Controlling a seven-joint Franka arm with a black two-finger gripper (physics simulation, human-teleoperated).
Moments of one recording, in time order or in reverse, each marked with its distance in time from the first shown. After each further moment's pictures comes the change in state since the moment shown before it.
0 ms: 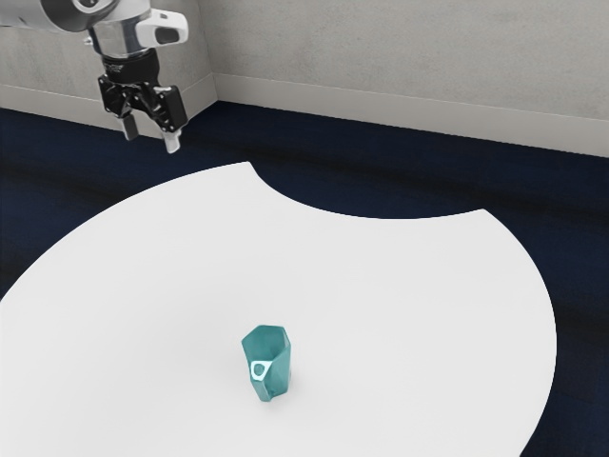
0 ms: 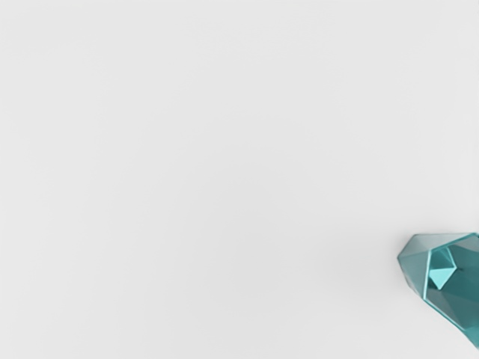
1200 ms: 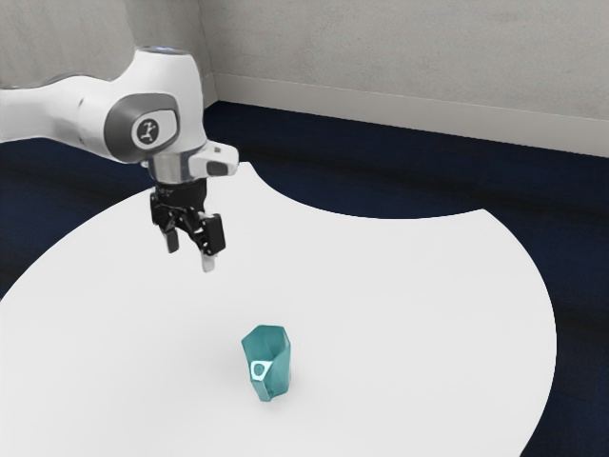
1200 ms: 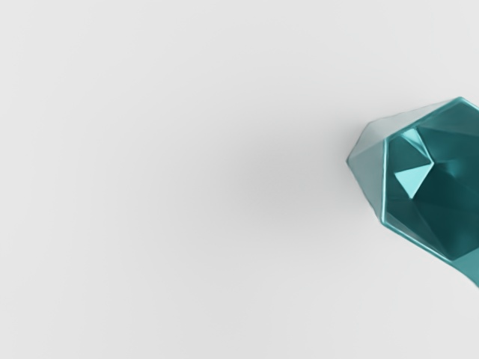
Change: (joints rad) arm 0.006 -0.064 -0.130 -0.490 -0.021 0.265 -0.001
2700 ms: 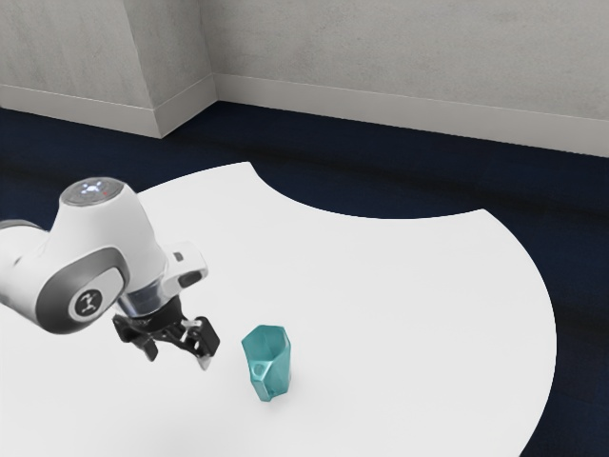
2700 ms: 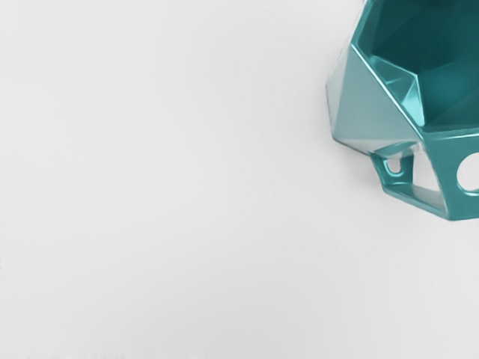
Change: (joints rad) arm 0.323 -0.496 -0.504 -0.718 -0.228 0.493 -0.411
